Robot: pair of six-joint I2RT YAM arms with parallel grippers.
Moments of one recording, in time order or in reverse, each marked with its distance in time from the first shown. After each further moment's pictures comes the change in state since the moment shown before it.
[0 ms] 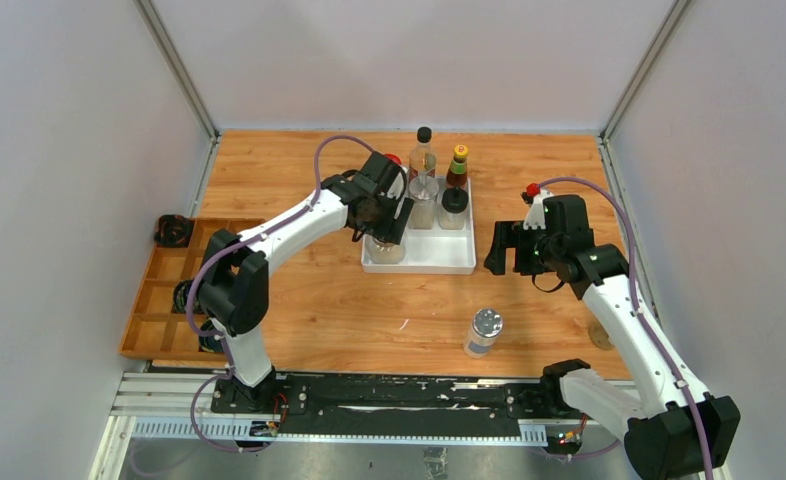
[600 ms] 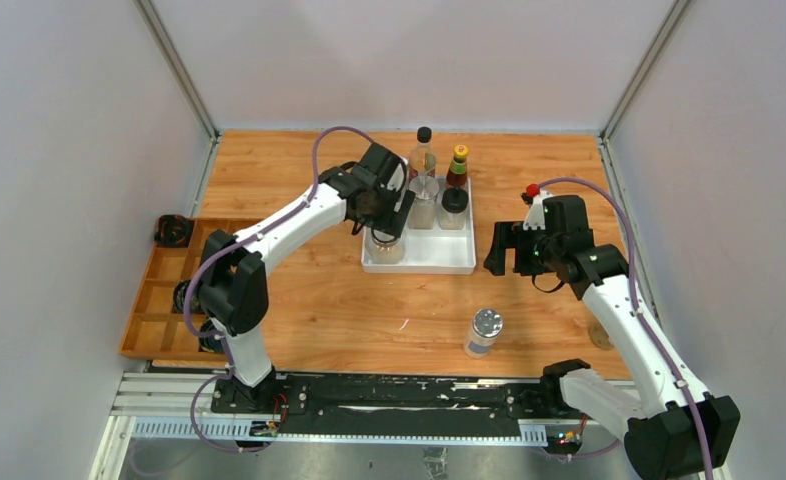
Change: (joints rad) left arm 0.003 0.001 0.061 -0.048 -0.019 0.025; right arm 0.000 0.000 -0.004 0.001 -0.003 0.000
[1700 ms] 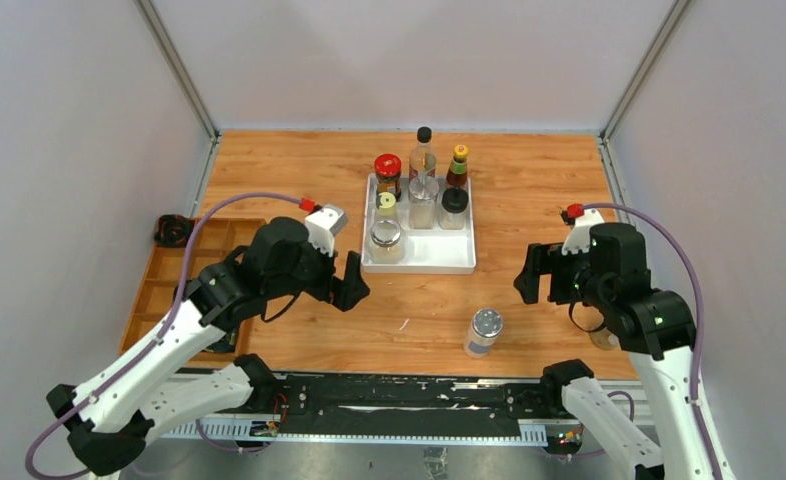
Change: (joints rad) left arm -0.153 -0.883 -0.477 -0.034 0.124 -0.088; right arm 0.000 -0.276 0.189 -0.371 0.098 -0.051
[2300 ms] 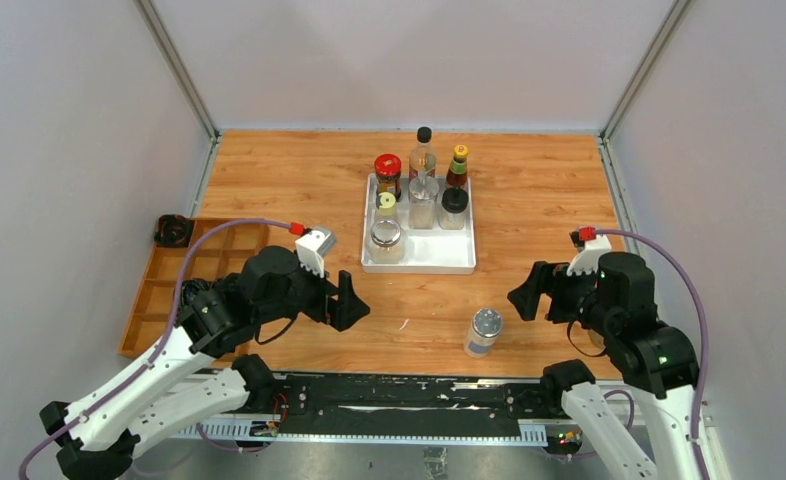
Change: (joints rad) left arm -0.046 -0.238 -0.230 0.082 0.018 -0.153; right arm 0.000 -0.204 -0.112 0.030 -0.081 0.121
